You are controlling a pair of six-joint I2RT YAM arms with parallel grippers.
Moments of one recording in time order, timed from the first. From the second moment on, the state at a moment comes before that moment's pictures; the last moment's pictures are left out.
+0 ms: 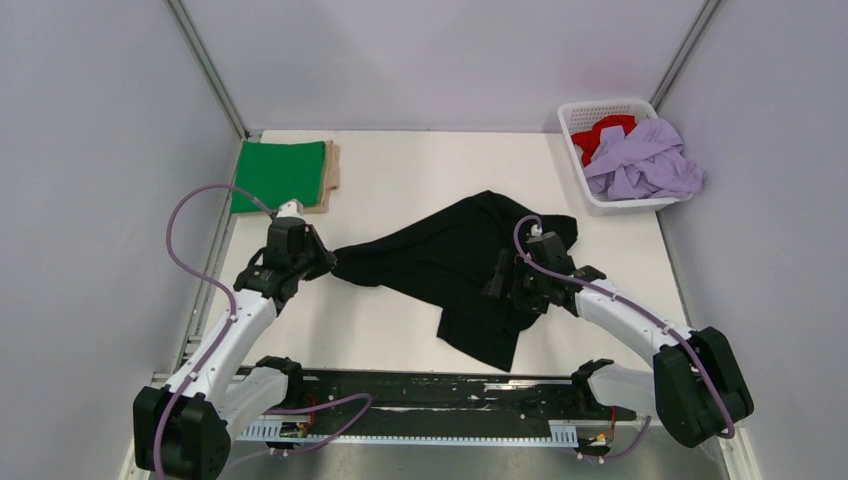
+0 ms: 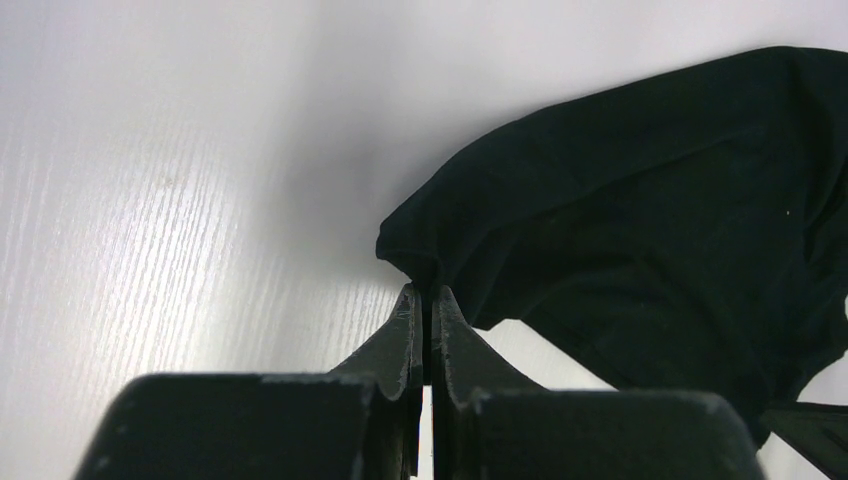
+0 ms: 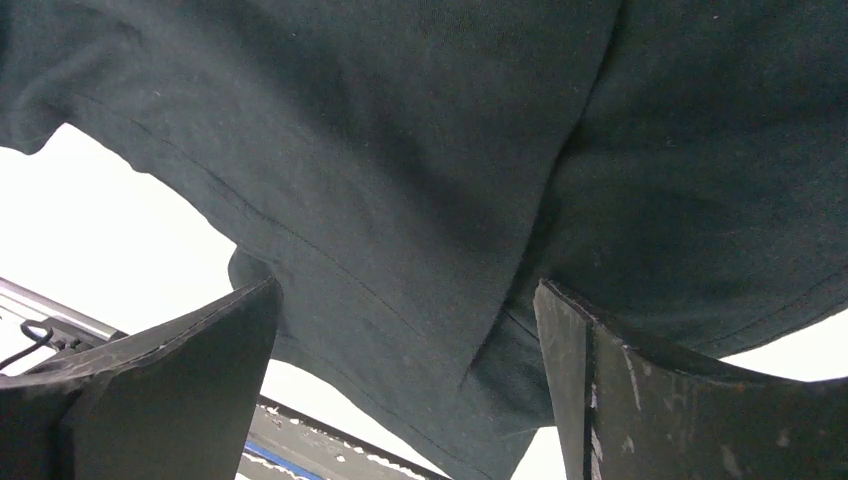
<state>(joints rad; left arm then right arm) -0.21 0.96 0.64 -0.40 -0.03 -0.61 0.44 1.18 0.57 -0.35 -0.19 0.70</state>
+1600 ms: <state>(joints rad) -0.21 0.93 0.65 -0.41 -0.01 -0.63 0.48 1.01 0.50 -0.19 -0.23 0.78</state>
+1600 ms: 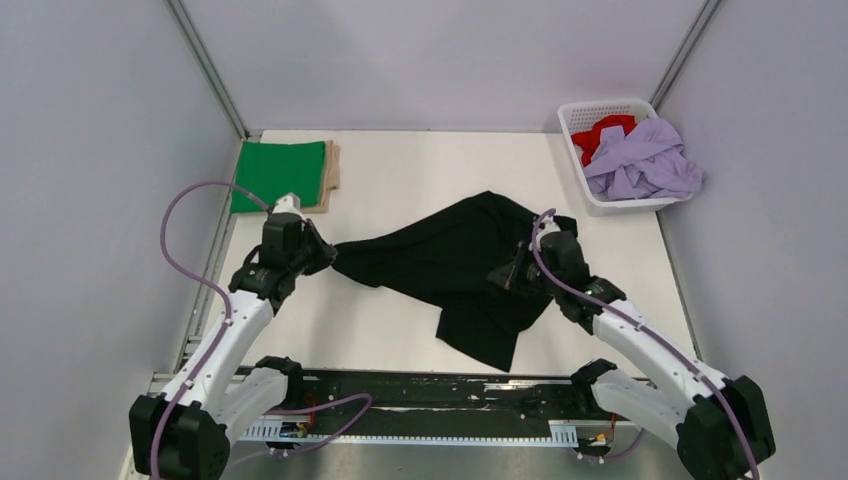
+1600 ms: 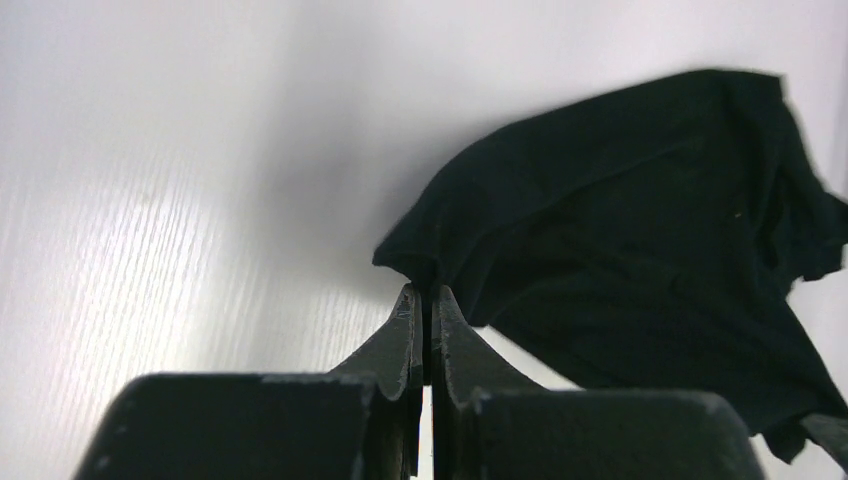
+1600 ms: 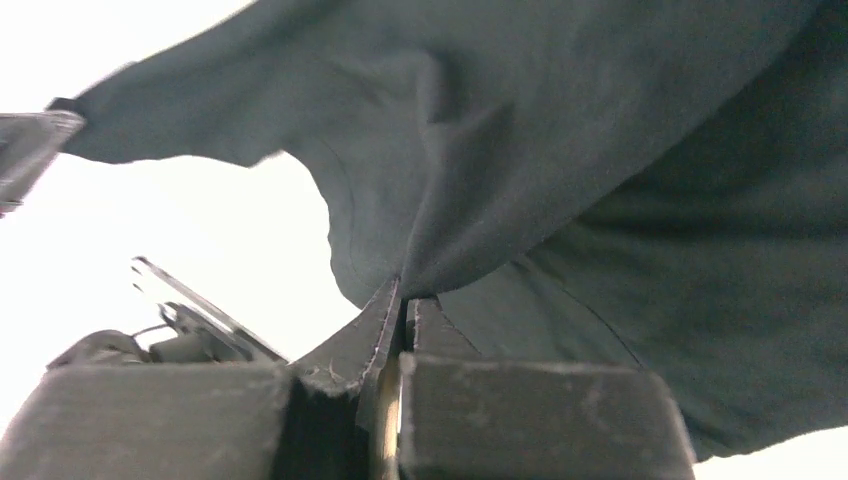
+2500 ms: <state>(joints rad) -0.21 0.80 1.89 -0.43 0.09 -0.50 0.48 0.80 1.84 -0.33 -0.34 0.50</state>
